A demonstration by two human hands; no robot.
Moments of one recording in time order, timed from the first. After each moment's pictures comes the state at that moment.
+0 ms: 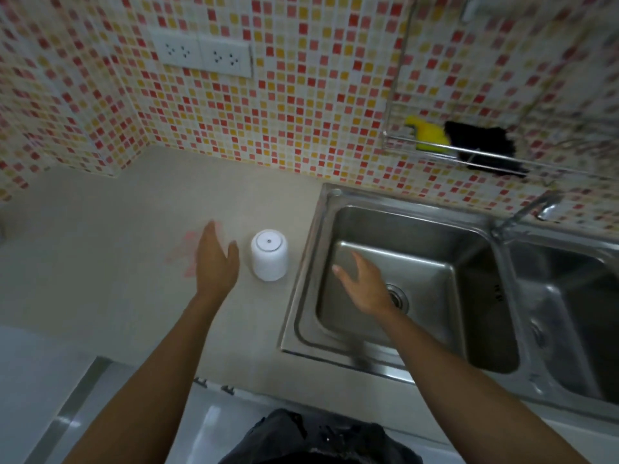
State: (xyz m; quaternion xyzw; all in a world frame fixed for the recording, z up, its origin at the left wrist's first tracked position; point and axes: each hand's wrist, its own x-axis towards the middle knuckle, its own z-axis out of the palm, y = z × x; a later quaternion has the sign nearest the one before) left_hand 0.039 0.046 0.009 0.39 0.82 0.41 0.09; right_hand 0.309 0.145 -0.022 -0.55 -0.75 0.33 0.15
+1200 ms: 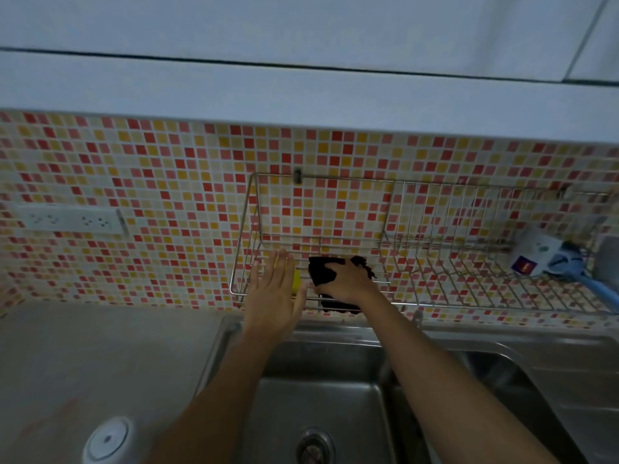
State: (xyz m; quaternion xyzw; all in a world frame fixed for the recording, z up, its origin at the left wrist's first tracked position) left_hand 0.281 0.303 0.151 0.68 0.69 0.19 -0.12; right_hand 0.434 0.404 0.173 -0.59 -0.77 0.22 0.03
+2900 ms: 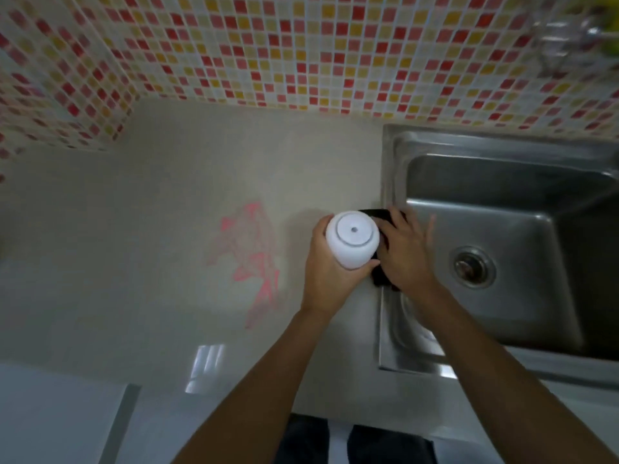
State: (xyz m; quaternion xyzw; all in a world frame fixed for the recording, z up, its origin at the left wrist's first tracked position) left_hand 0.049 0.087 -0.059 0.45 0.65 0.52 0.32; right_hand 0.186 0.174 -0.087 -0.56 -0.82 0.13 0.09
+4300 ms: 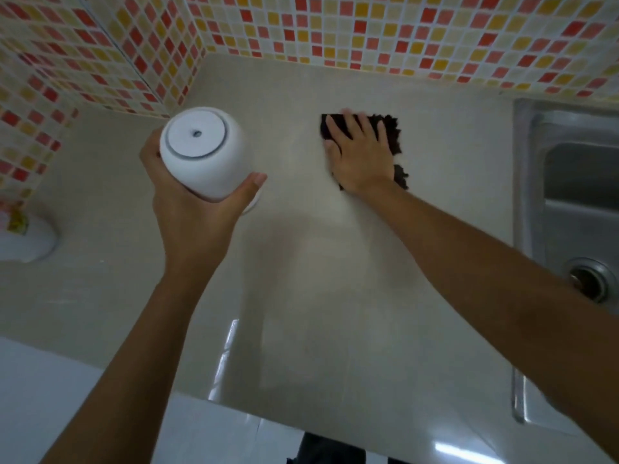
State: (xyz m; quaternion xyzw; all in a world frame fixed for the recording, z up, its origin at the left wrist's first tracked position) left_hand -0.239 0.051 0.003 0.39 0.74 0.54 0.07; right_hand -0.104 0.264 -0.111 -0.49 -0.86 0.11 0.04
